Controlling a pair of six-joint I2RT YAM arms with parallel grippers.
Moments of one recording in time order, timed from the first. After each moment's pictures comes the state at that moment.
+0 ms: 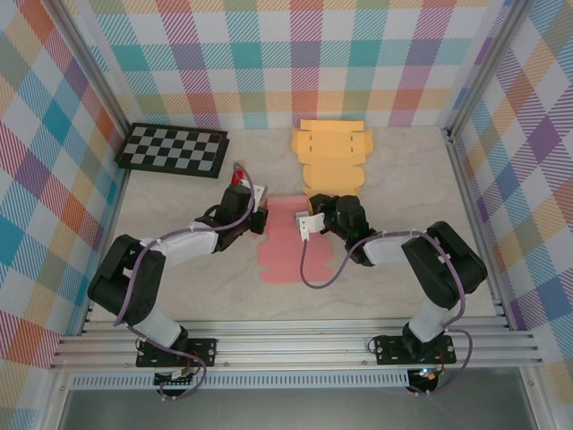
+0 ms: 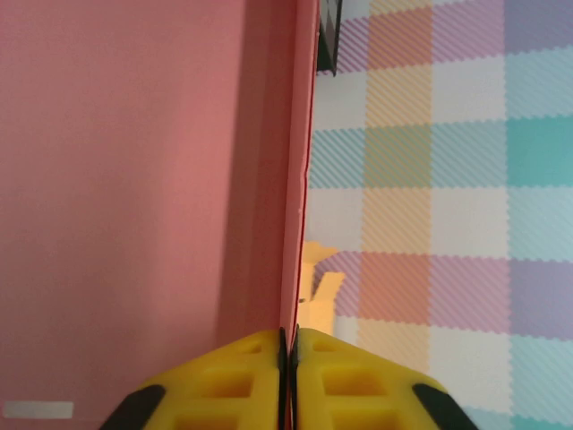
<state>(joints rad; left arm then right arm) -0.52 1.59 0.85 0.04 -0.02 -0.12 0.59 1.70 0.68 0.72 -0.04 -1.43</state>
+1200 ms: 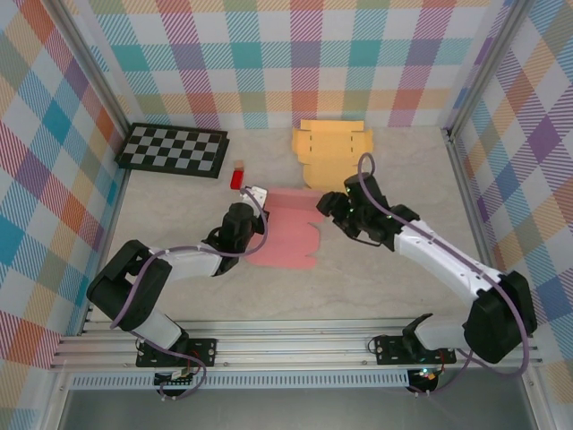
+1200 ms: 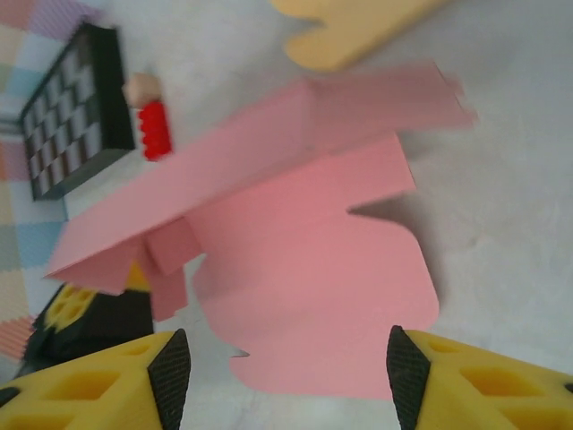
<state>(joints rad) -0.63 1.56 0.63 0.58 -0.38 0.06 0.60 1.32 0.97 -0.43 -0.06 1.19</state>
